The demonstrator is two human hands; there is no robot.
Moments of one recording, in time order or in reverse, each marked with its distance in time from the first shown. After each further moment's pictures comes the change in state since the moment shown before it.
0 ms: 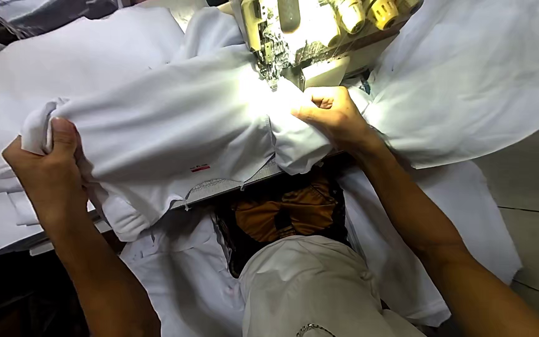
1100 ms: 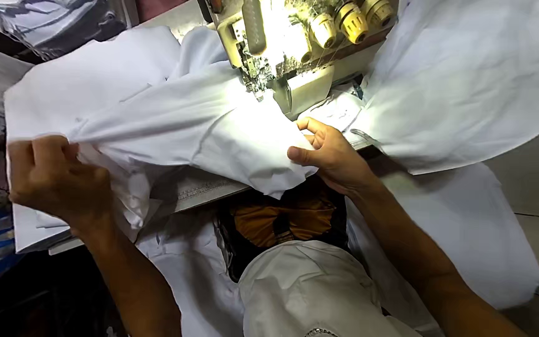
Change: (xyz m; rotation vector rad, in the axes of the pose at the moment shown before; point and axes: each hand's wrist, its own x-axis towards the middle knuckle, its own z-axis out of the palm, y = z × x) left_hand -0.030 0.034 0.010 0.840 0.165 0.447; right_hand -0.059 -0.033 0.018 0.546 0.004 0.340
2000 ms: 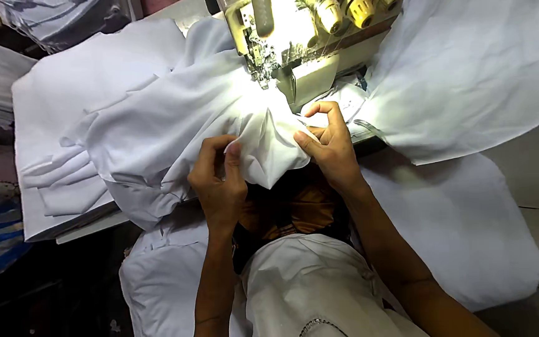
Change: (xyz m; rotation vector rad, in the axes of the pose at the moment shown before) left_hand -0.063 0.188 -0.010 -1.056 -0.040 -0.040; right_hand -0.006 0.033 0.002 -0.331 0.204 -0.298
